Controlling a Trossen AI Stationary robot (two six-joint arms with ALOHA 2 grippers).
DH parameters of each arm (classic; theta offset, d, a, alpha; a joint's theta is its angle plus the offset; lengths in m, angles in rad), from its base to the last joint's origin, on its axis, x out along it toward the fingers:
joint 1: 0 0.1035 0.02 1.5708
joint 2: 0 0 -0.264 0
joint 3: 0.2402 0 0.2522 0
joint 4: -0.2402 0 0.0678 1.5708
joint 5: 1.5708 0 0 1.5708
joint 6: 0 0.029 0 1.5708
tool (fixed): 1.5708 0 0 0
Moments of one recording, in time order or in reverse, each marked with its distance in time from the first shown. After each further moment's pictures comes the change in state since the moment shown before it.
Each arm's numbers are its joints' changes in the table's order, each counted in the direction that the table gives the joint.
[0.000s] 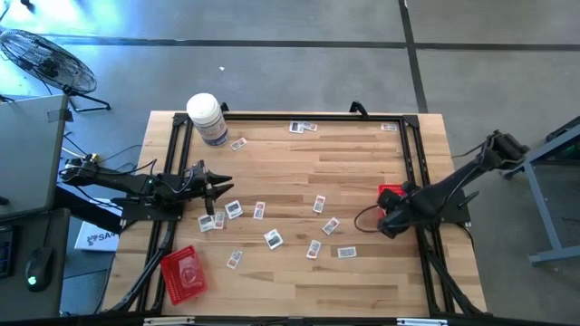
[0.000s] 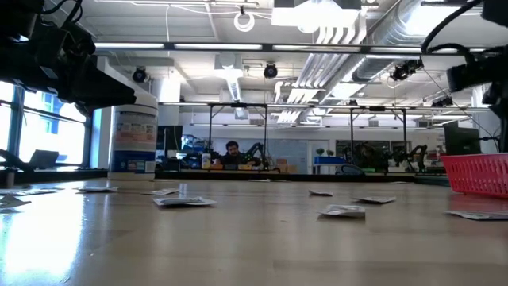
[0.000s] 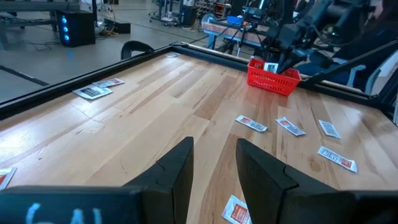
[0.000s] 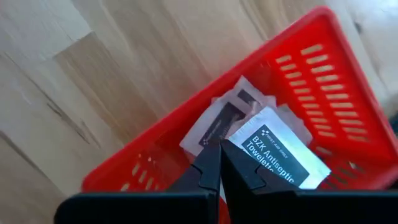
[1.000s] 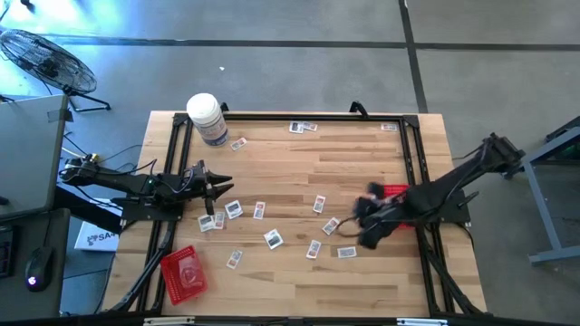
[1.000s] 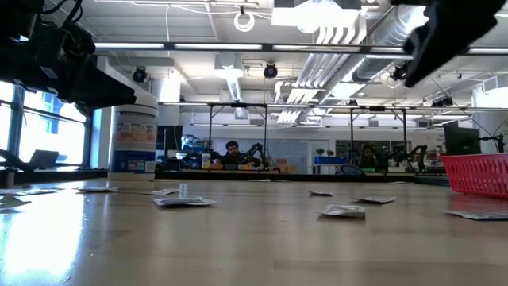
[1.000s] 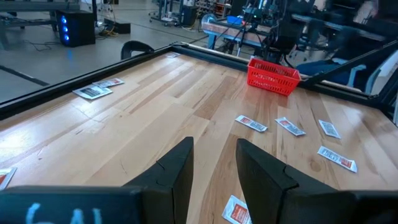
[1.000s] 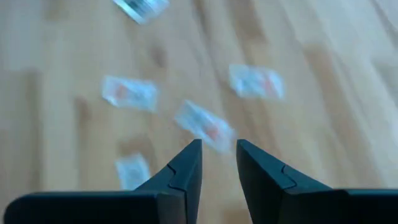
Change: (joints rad) left arm 0.000 0.000 0.000 0.000 0.000 0.000; right arm -0.035 -0.156 0.306 0.399 0.121 -0.504
